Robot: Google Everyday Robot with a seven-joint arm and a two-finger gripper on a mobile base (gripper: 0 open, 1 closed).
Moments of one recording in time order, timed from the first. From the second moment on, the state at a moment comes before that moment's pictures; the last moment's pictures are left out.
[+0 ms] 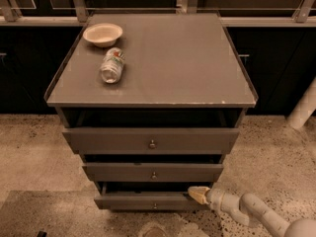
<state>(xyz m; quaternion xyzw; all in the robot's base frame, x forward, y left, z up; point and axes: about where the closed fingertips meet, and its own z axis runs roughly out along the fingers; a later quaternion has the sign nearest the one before) 0.563 -0.193 0.245 -0.24 0.77 0.39 0.44</state>
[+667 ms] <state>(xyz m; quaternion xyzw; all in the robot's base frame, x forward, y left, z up) 0.492 -0.218 0.230 -0.16 0.81 0.38 0.42</state>
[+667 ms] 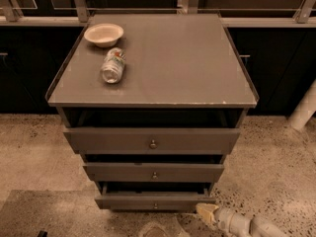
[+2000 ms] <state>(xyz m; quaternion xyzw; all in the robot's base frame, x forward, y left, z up) 0.528 -0.207 0.205 -0.17 0.80 0.38 0.43</state>
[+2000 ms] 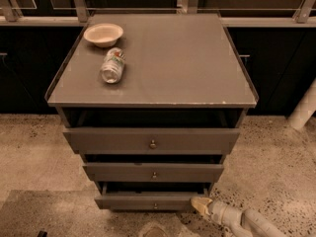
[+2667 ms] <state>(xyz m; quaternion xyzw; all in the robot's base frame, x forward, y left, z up) 0.539 -0.207 0.188 -0.15 0.81 0.37 0.44</state>
